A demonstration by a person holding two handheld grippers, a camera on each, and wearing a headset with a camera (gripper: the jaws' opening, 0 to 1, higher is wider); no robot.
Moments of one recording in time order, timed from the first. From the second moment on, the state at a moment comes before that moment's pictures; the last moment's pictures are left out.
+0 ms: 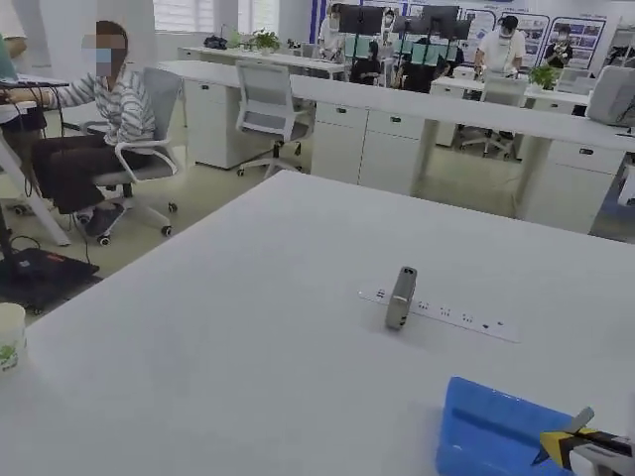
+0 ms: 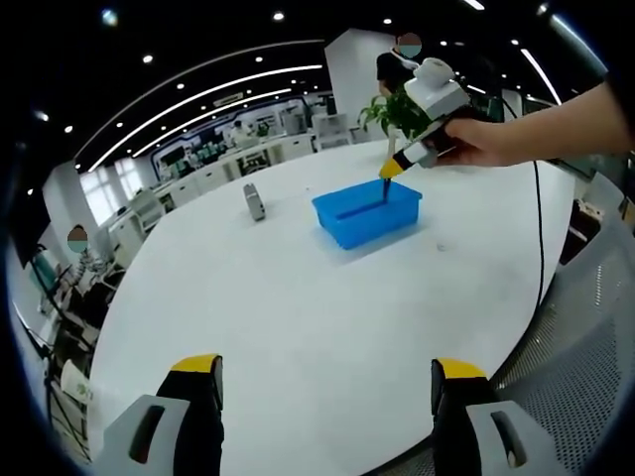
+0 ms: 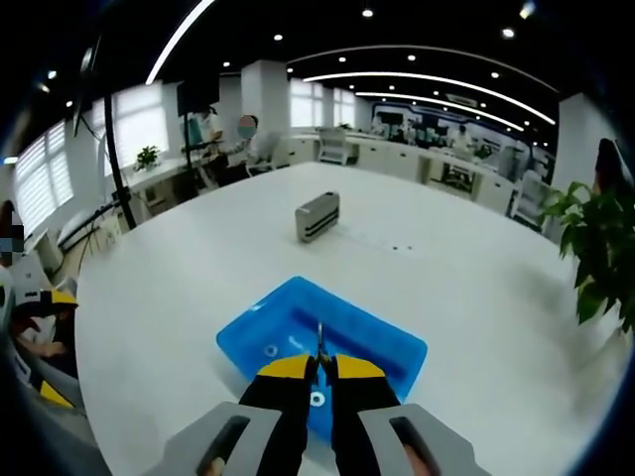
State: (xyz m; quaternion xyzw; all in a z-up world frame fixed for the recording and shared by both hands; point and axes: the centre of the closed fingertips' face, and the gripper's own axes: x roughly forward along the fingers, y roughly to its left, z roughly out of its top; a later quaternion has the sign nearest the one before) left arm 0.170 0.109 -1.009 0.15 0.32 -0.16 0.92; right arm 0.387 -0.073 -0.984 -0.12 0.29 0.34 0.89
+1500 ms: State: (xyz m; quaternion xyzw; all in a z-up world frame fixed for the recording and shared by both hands) left arm 0.170 0.107 -1.003 0.15 0.30 -0.16 0.93; right arm 0.304 -0.102 -1.000 -0.08 0.32 0.34 0.88
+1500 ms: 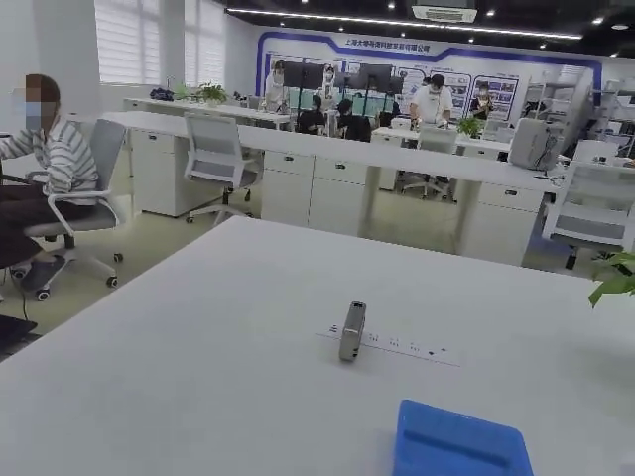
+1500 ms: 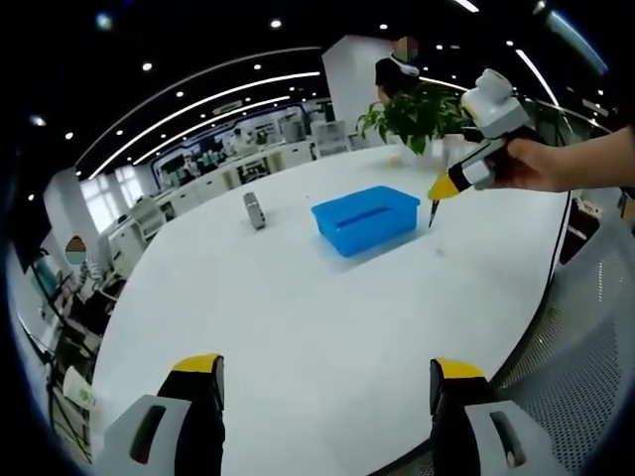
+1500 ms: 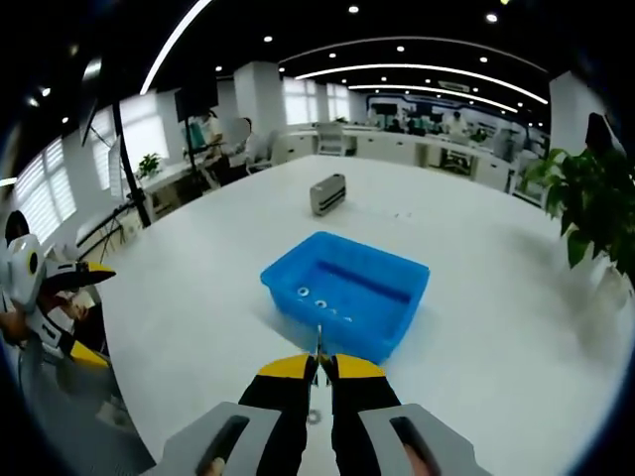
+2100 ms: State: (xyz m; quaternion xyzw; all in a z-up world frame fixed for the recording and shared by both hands) left arm 0.170 0.108 -1.004 0.16 0.31 -0.15 0.92; right arm 0.291 -0.109 -1.029 -0.09 0.36 0.34 0.87
